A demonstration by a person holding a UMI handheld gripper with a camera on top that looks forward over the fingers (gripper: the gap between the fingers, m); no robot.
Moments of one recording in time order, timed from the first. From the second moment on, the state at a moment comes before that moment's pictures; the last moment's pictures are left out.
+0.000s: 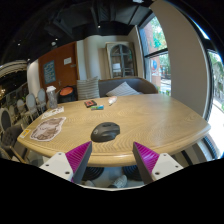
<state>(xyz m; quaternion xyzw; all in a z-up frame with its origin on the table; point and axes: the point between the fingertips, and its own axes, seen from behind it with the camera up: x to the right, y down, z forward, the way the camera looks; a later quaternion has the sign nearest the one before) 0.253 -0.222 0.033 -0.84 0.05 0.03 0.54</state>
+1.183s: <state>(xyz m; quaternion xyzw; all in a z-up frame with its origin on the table) -0.040 -0.026 0.109 -0.84 -0.04 0.02 0.55</state>
